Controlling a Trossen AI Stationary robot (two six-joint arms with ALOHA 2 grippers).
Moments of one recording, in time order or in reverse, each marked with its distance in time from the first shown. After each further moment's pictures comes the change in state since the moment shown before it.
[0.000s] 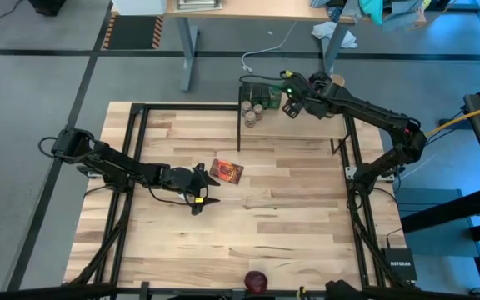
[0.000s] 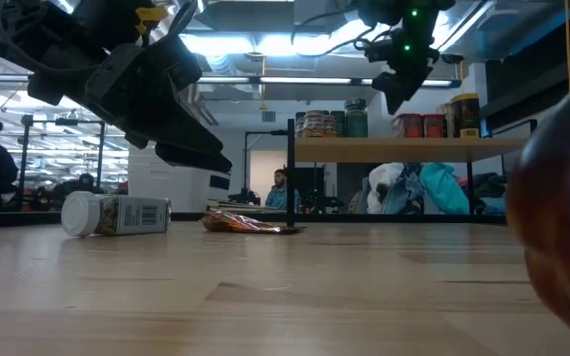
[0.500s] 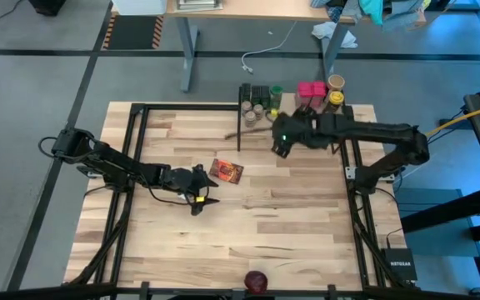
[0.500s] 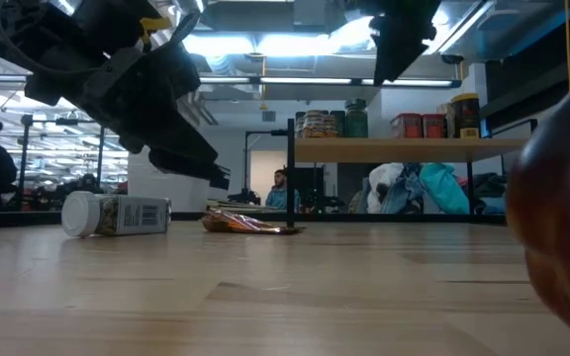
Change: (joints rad) left arm -0.006 0.000 0.000 -0.042 0.000 -0.072; right arm 0.420 -0.040 0.029 -0.190 -0.137 0.307
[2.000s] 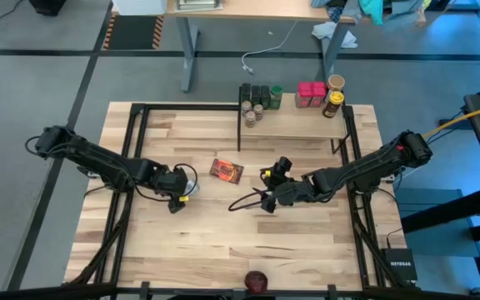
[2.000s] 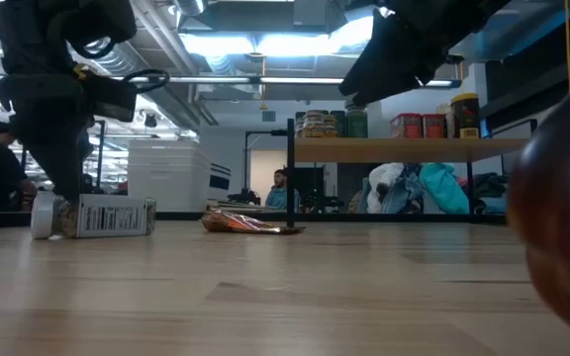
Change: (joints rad) left arm -0.067 -0.216 0.175 -1.135 -0.029 -0.454; right arm 0.437 0.009 -0.526 0.909 0.034 0.105
